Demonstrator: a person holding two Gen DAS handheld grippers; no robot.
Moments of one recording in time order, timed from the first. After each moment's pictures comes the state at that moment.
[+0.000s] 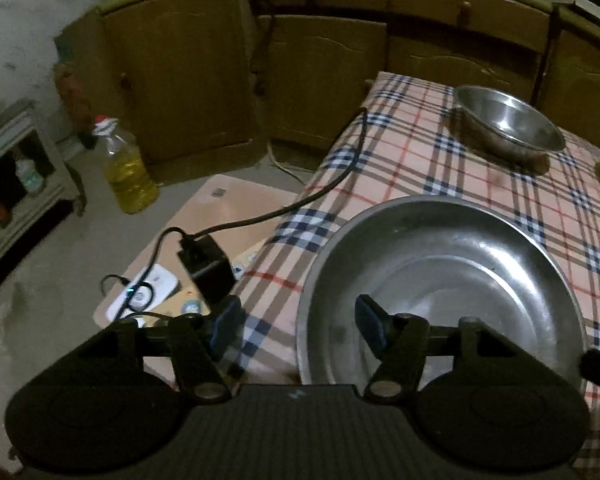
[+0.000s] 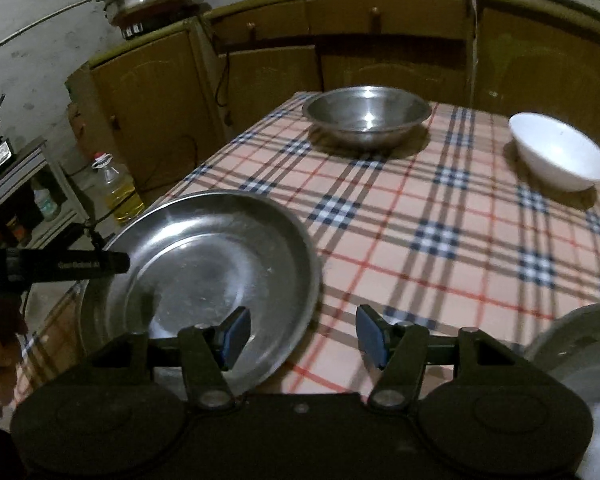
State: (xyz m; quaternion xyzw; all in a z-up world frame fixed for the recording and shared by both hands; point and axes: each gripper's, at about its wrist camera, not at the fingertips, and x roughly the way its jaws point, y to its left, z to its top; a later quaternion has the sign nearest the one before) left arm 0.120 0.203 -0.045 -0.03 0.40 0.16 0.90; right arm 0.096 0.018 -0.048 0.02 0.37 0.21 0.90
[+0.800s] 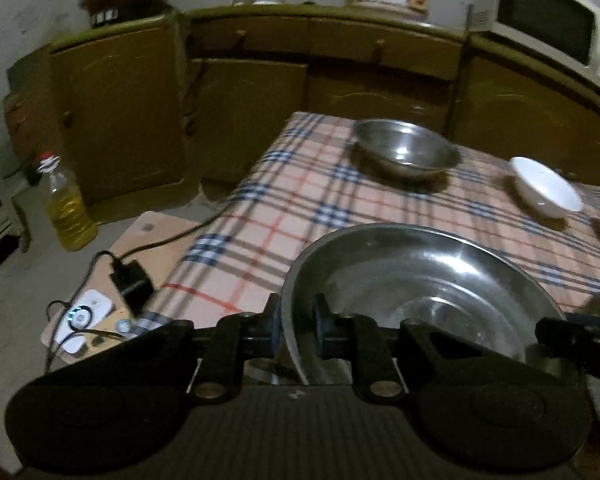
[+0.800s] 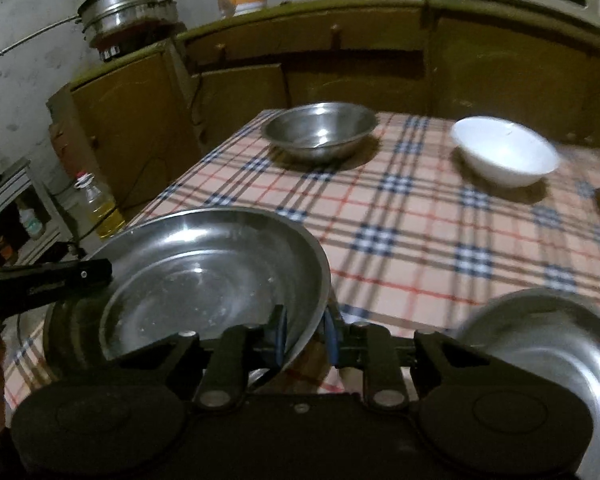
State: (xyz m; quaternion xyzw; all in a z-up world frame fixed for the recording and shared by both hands) left arm 0.079 0.149 -0.026 -0.03 0.34 0.06 0.94; right arm 0.069 -0.034 -0.029 0.03 0.35 0.17 0.92
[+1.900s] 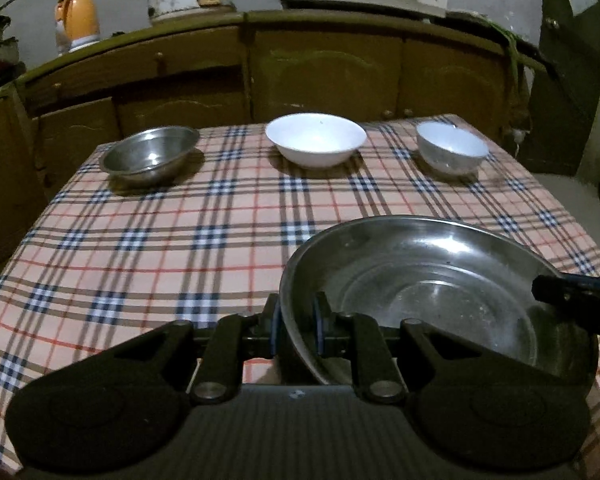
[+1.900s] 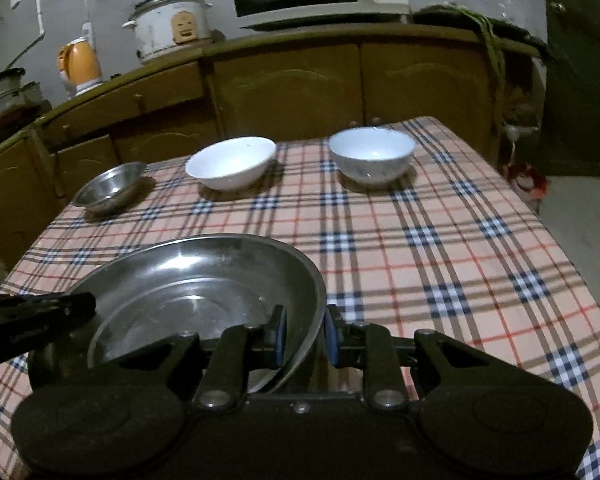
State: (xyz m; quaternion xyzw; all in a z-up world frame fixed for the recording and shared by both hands) left arm 0.060 -0.069 -0.038 0.05 0.34 -0.10 0.93; right arm -0.018 -0.260 -0.032 0.10 0.32 -0.02 0.94
